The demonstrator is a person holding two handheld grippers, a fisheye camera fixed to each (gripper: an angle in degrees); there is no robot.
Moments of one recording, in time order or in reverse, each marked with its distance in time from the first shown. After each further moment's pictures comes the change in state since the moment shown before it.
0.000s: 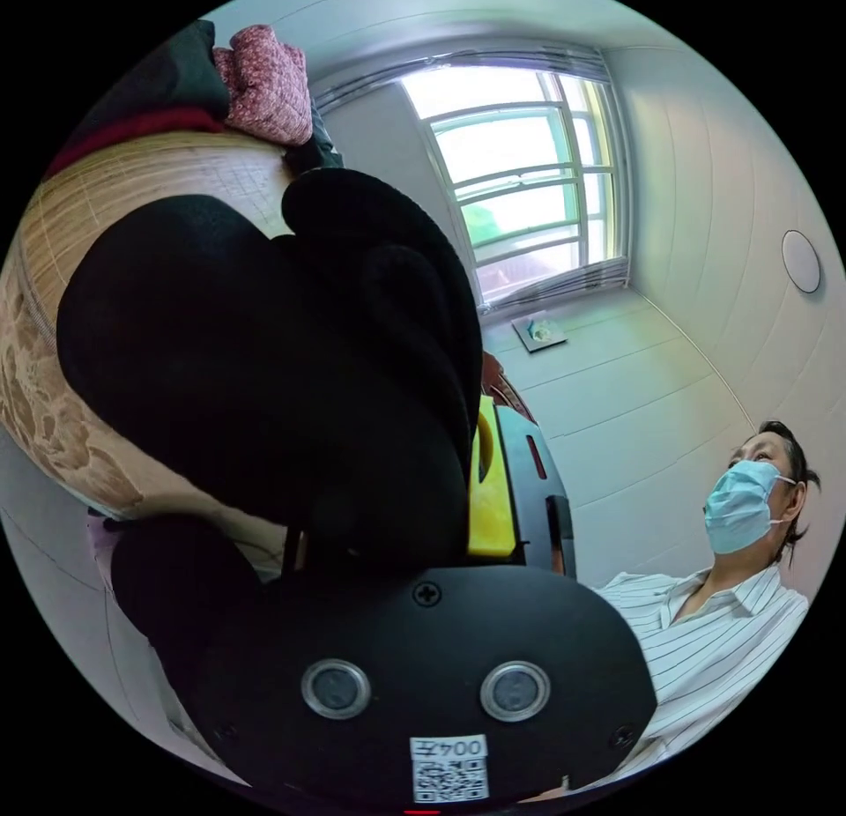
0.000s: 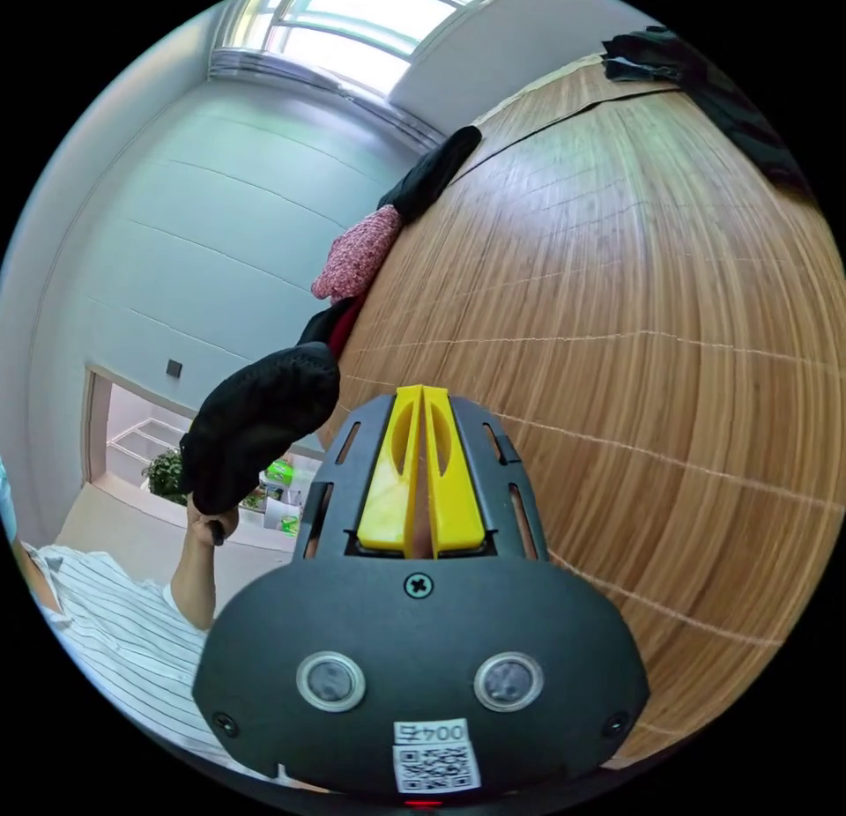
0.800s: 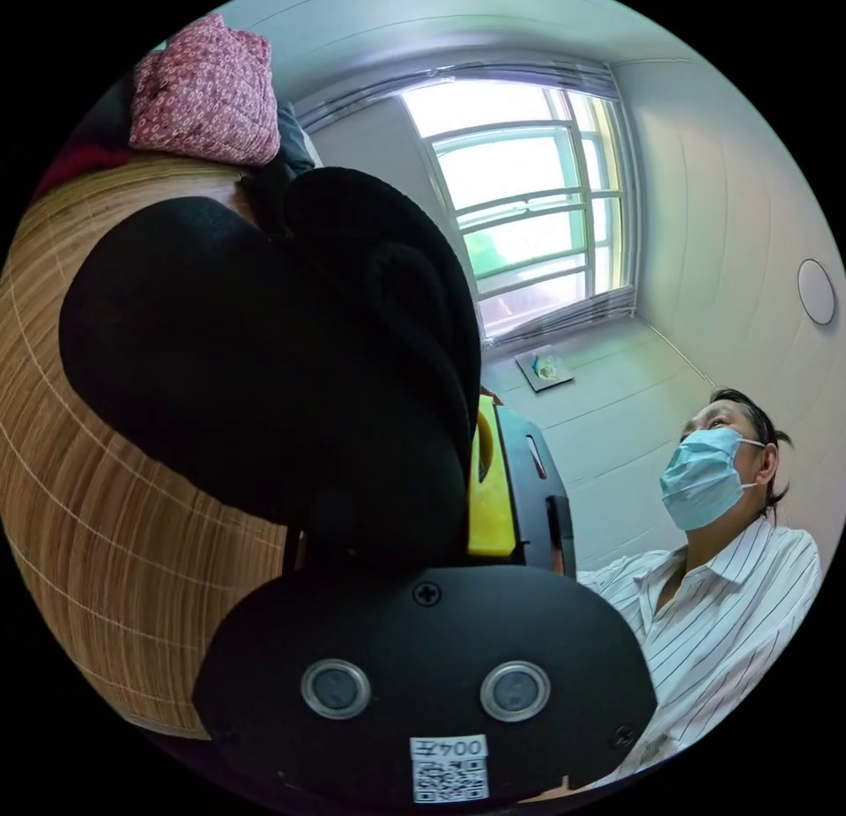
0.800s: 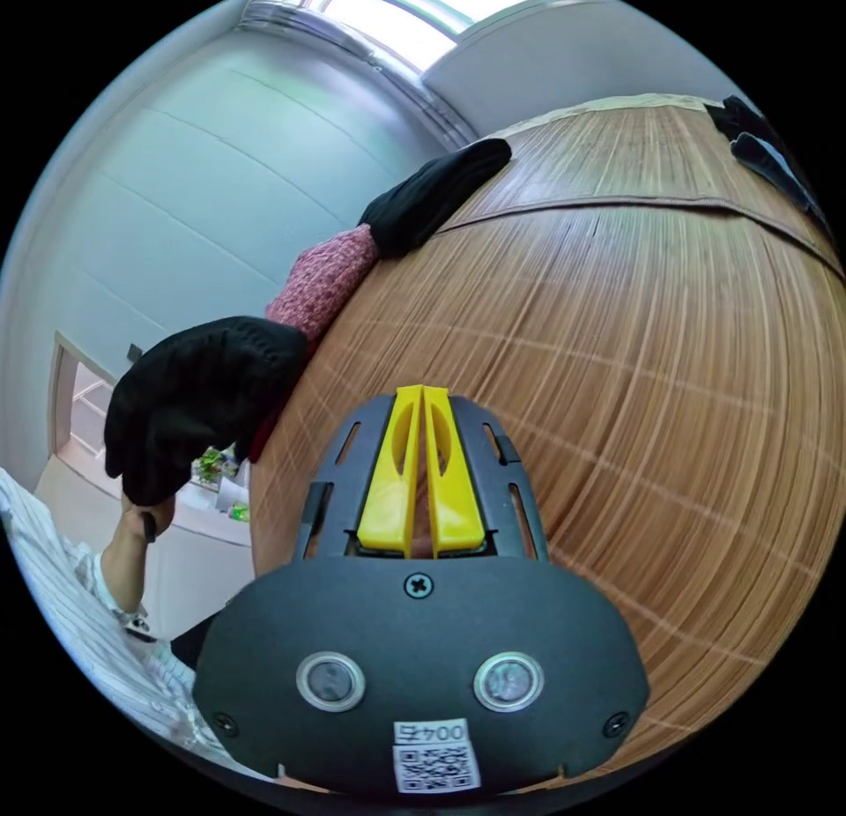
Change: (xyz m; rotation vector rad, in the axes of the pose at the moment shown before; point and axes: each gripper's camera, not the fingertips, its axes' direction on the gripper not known) left arm -0.185 -0.419 0.125 0.083 0.005 -0.005; right arm 0.106 -0.333 0.139 -0.055 0.112 -0.163
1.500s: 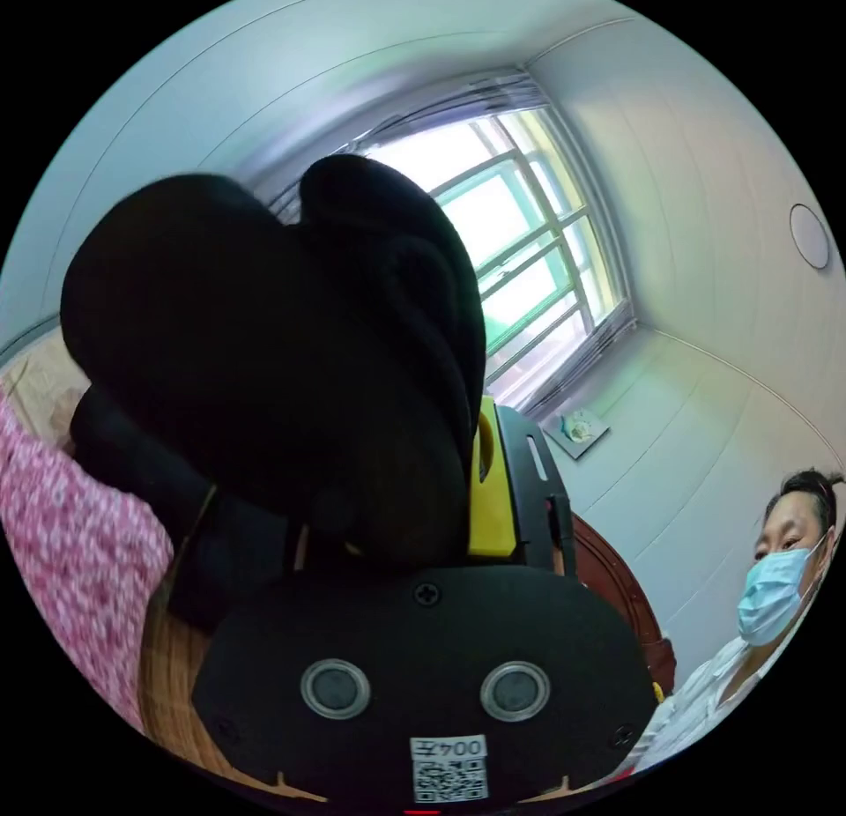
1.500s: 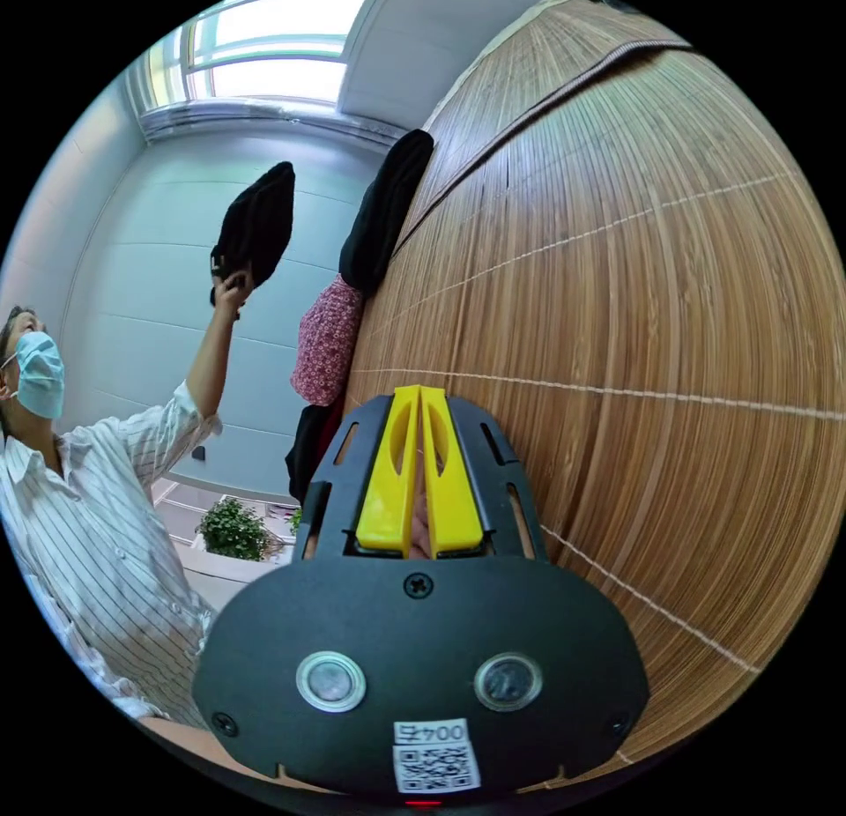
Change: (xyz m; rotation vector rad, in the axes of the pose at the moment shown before) left arm -0.166 -0.805 0.090 0.222 -0.039 0.329; right arm 0.138 -0.093 0.021 0.021 -0.276 0.313
